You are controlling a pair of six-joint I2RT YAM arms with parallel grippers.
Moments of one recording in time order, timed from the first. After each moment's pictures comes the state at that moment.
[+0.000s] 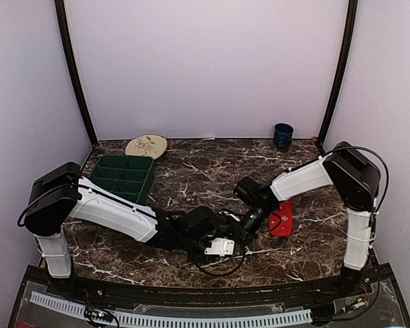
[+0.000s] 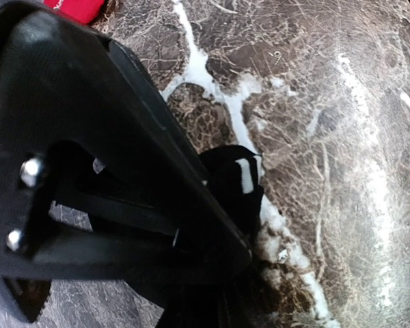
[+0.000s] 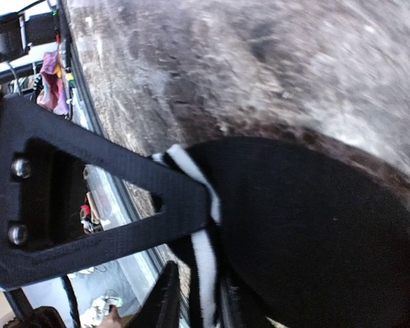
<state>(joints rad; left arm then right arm) -1.21 1.90 1.05 -0.10 -0.09 0.65 0.79 2.00 1.10 -0.53 -0.92 0.18</state>
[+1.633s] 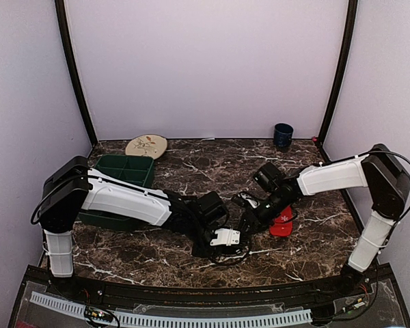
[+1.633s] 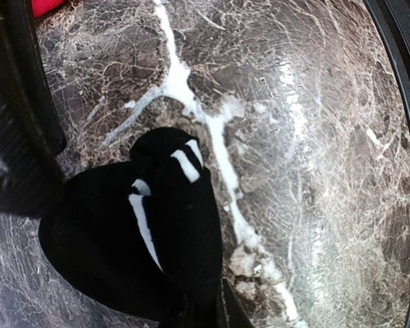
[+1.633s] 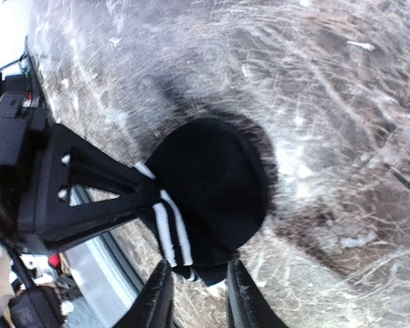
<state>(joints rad) -1.15 1.99 1.29 -0.43 0.15 0.55 0.70 1.73 0.96 -0.47 -0.68 0.27</state>
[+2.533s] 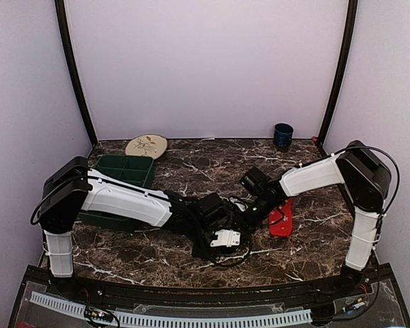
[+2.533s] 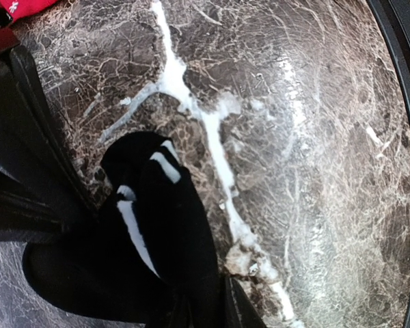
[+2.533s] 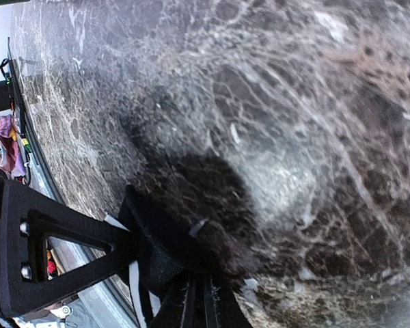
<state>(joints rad) -1.15 2.00 1.30 -0.44 0.12 0.54 0.75 1.91 1.06 -0.44 -0.66 0.29</state>
